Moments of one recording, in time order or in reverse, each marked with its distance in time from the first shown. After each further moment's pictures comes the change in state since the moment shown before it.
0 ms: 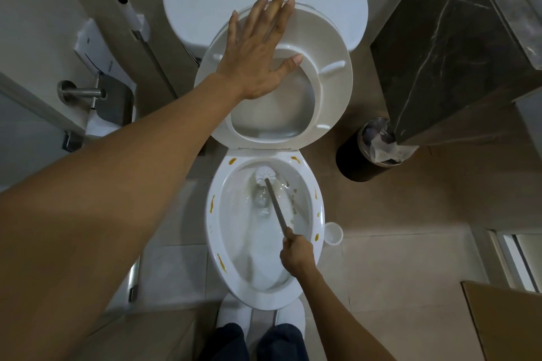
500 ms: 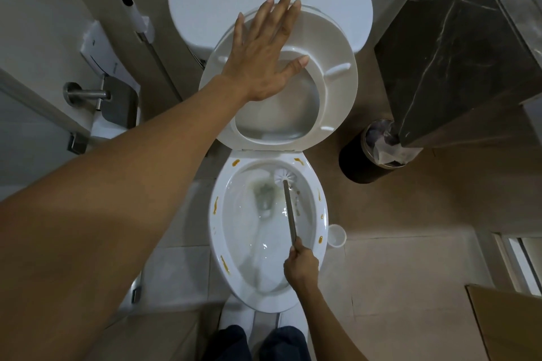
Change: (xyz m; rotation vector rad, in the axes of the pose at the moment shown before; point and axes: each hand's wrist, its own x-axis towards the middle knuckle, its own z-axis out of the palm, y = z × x) left_hand 0.000 0.000 -0.001 -0.013 -0.005 0.001; right_hand -0.015 0.008 0.016 0.026 0.131 0.037
